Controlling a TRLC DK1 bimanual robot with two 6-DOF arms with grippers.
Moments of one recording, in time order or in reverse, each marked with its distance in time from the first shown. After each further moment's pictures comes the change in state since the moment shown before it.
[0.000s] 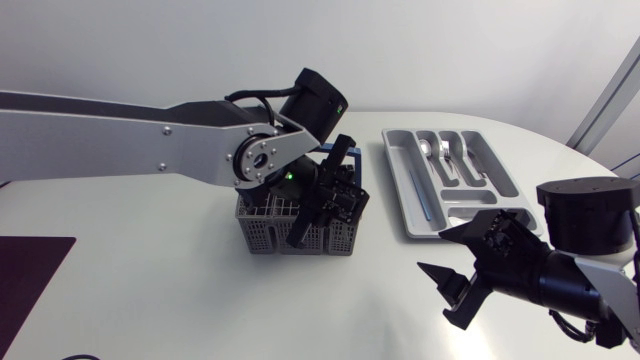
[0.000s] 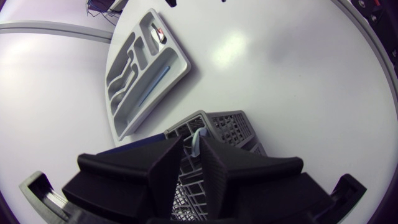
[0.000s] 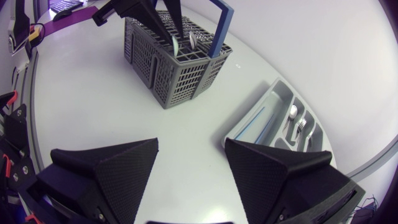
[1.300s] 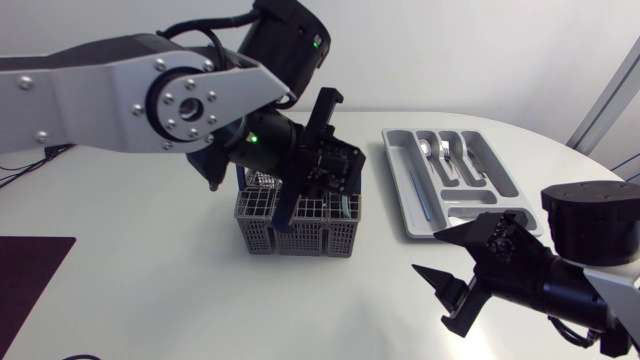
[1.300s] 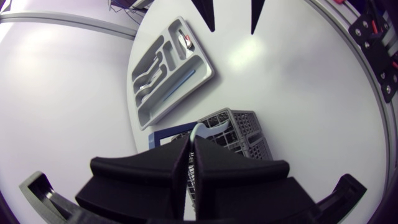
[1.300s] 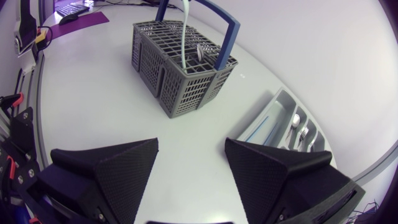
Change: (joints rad) left arm -0.024 -0.184 0.042 -0.134 -0.043 -0.097; right arm 0.057 -0.052 -0.009 0.001 0.001 0.027
